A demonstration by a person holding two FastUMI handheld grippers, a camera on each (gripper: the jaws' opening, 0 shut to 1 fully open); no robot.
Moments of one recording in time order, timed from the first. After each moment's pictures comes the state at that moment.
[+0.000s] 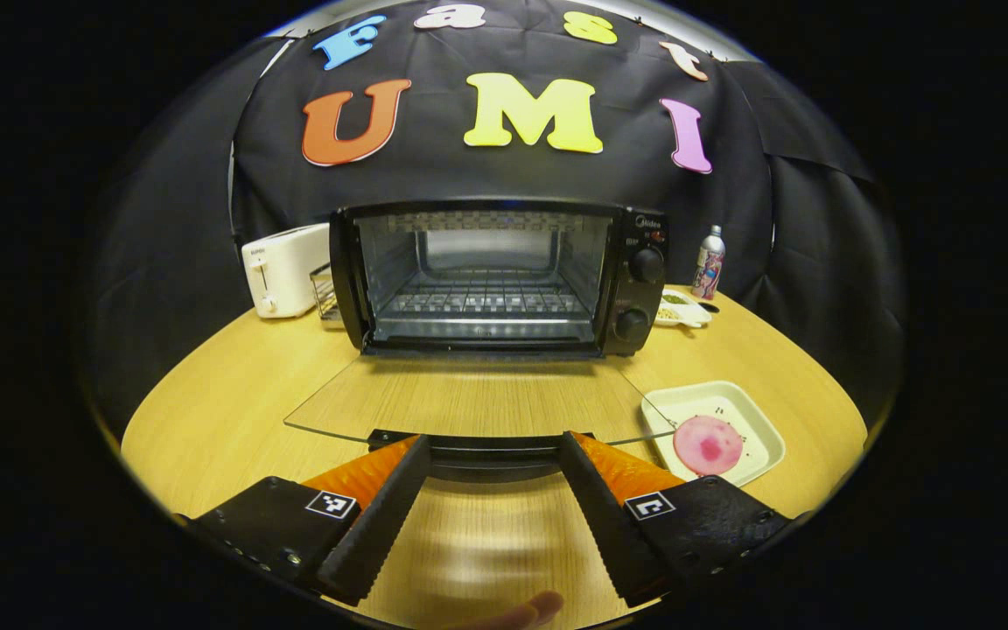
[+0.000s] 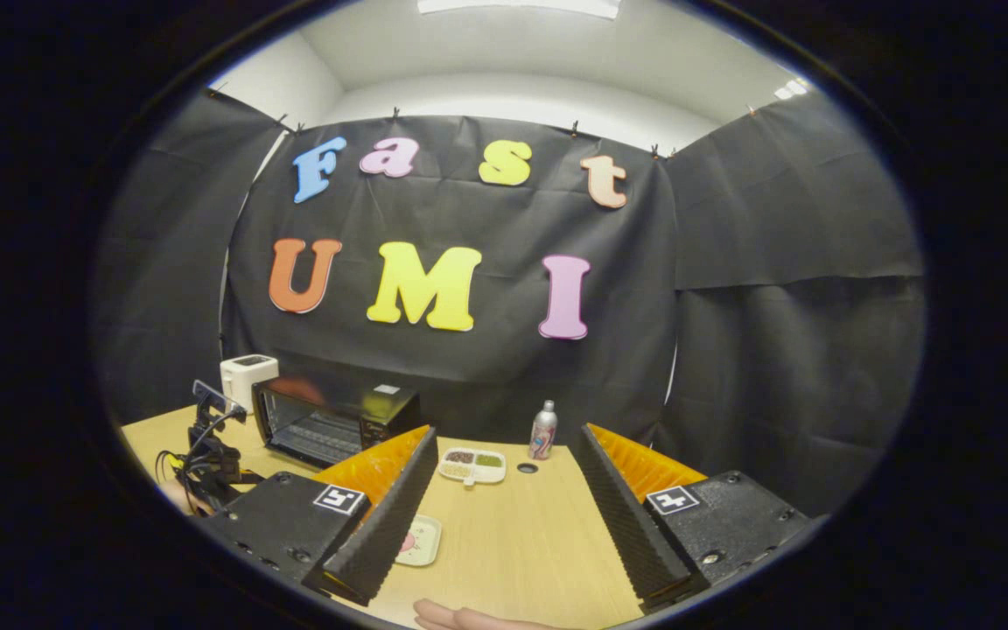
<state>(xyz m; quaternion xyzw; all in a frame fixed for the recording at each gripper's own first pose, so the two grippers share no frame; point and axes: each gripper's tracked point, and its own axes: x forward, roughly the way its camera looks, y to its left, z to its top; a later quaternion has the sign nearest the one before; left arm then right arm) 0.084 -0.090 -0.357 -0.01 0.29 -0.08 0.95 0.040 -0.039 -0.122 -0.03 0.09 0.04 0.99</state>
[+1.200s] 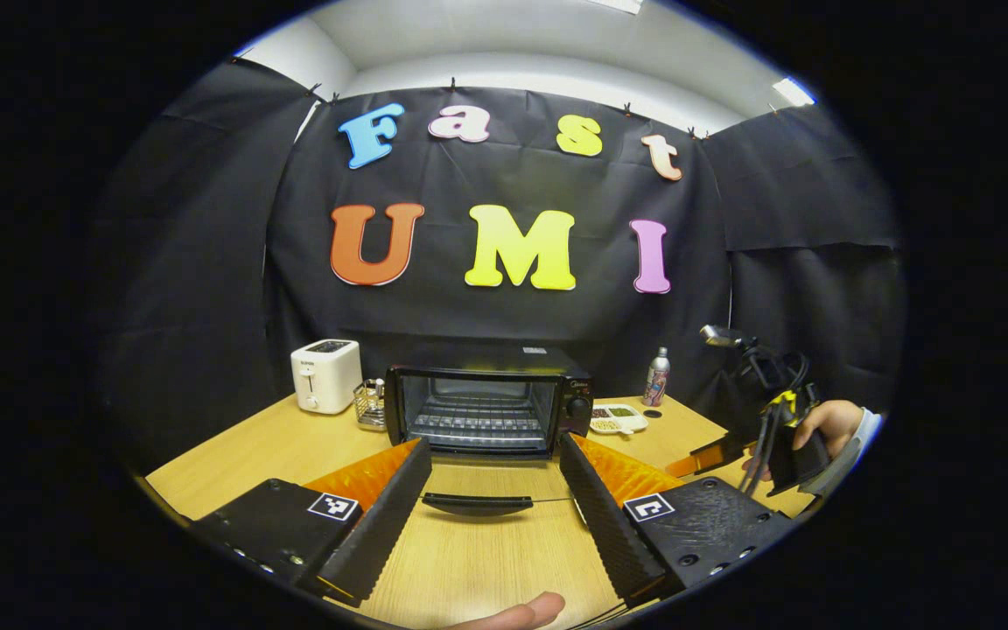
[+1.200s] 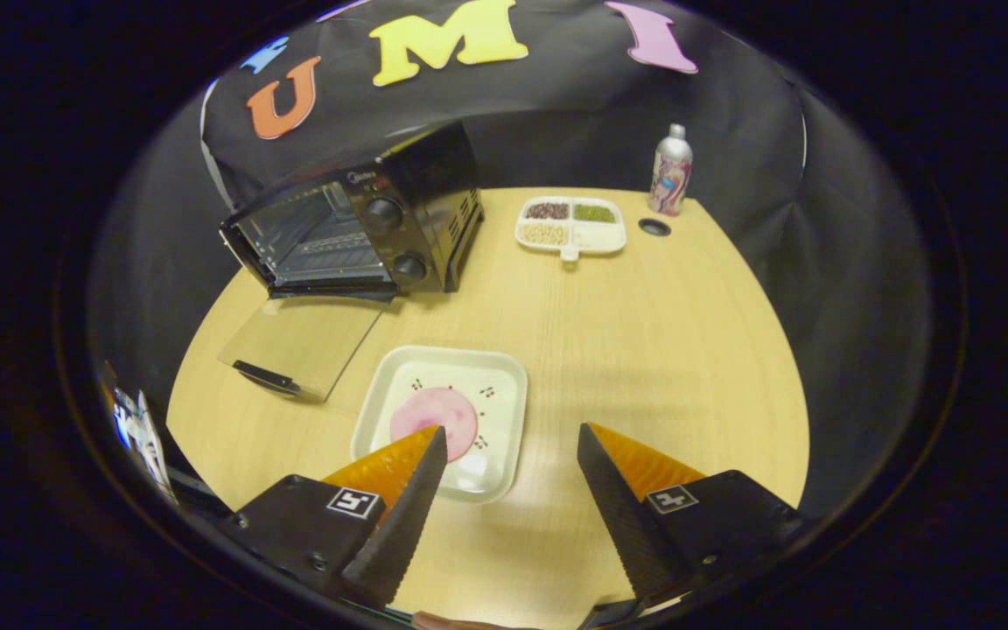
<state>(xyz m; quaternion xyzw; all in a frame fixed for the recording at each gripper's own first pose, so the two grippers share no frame) -0.013 -0.059 -0.149 -0.04 0.08 -0.08 0.99 0.109 0.046 -0.396 0.04 0.54 0.14 0.83</state>
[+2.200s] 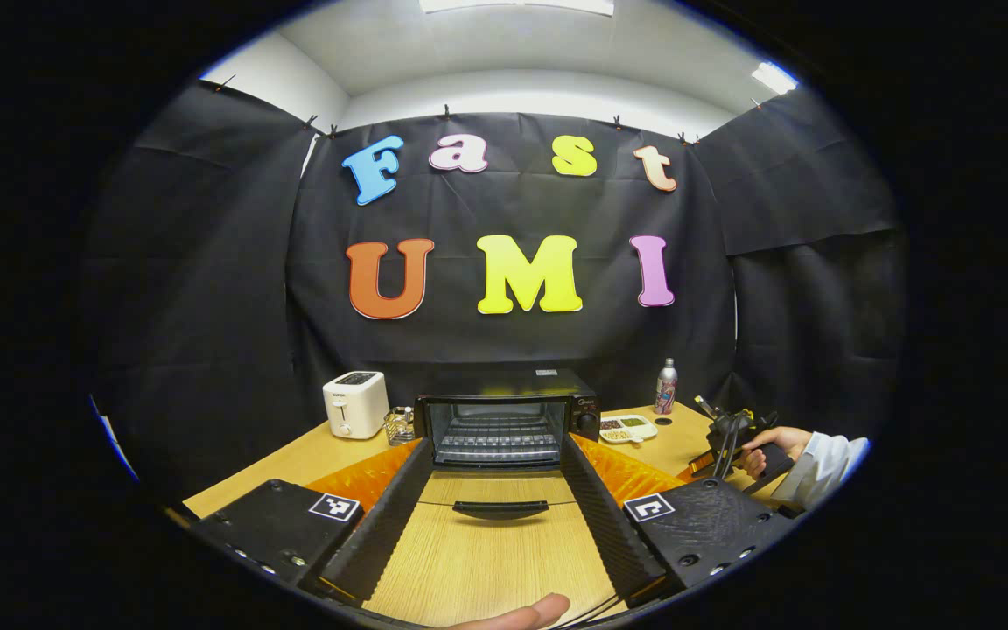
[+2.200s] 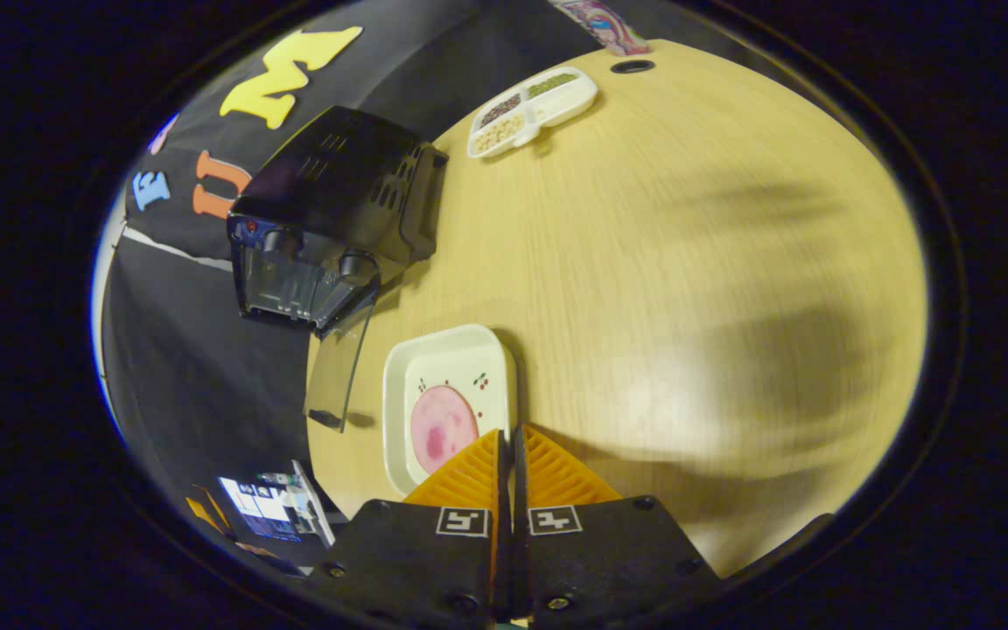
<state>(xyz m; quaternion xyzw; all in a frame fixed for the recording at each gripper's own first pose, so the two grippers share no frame) -0.042 -0.052 -0.114 -0.01 0.05 -0.06 1.00 0.112 0.040 -0.449 0.32 0.62 0.21 0.69</state>
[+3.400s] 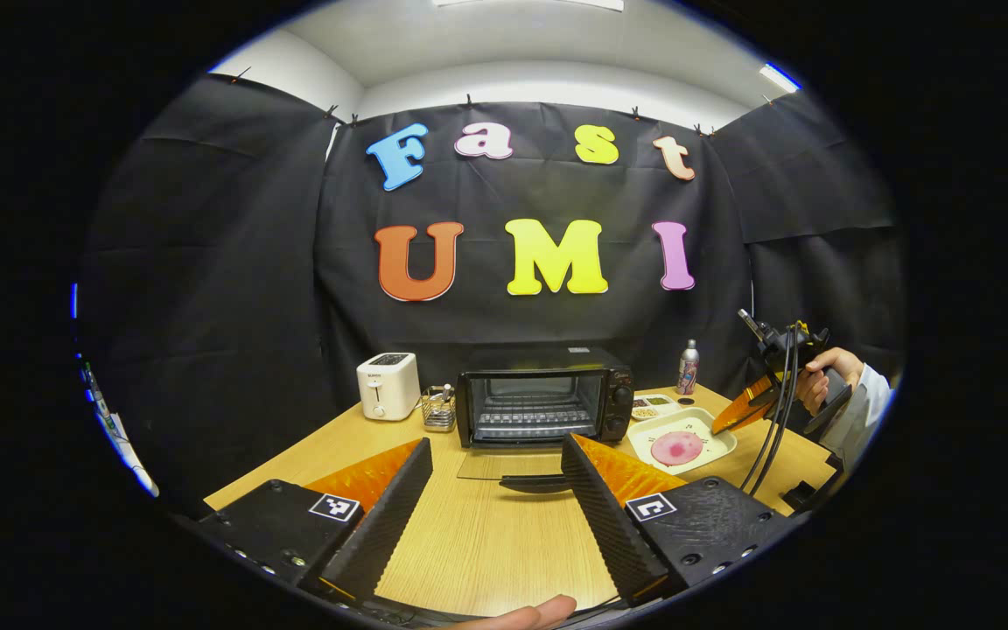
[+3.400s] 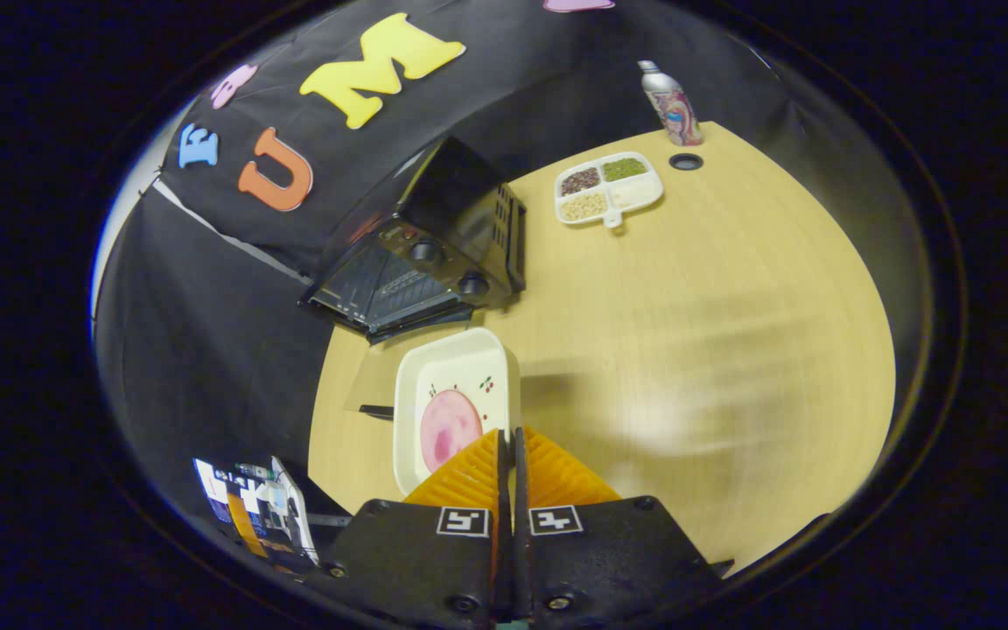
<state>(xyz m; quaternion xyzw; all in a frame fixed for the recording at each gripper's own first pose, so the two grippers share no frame) -0.059 0.014 -0.151 -0.01 0.08 -0.04 1.00 0.092 0.088 -0.325 0.24 0.56 0.22 0.76</state>
